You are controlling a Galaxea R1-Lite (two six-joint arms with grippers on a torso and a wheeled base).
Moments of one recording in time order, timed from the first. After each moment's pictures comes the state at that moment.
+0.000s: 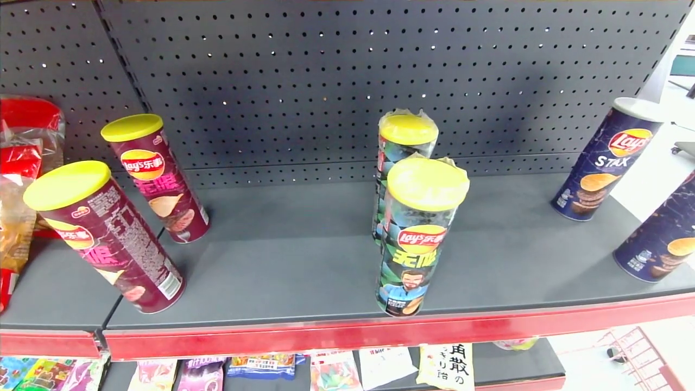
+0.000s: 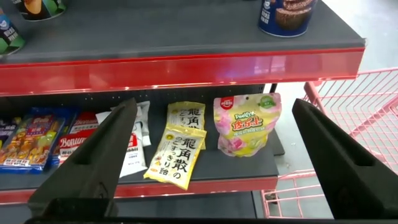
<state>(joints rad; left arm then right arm) 0.00 0.00 0.00 0.00 0.00 0.00 0.00 0.00 0.00 0.00 0.01 0.01</state>
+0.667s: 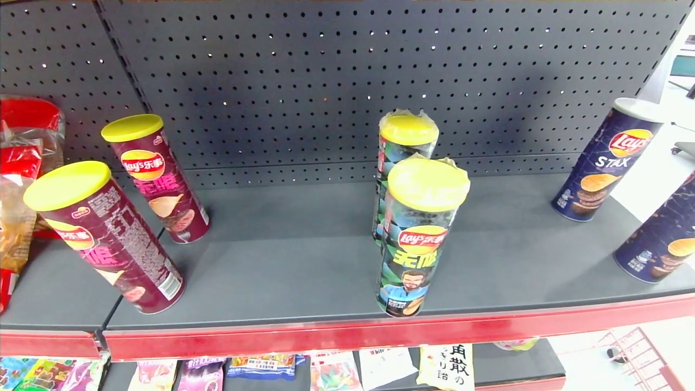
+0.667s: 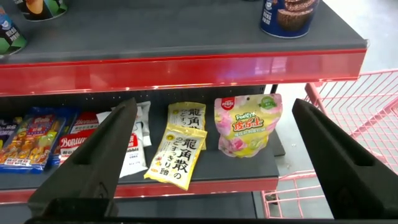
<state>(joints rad) -0.07 0.27 -0.35 -0.08 -0.18 -0.14 0.00 0.00 0.00 0.00 0.01 0.01</state>
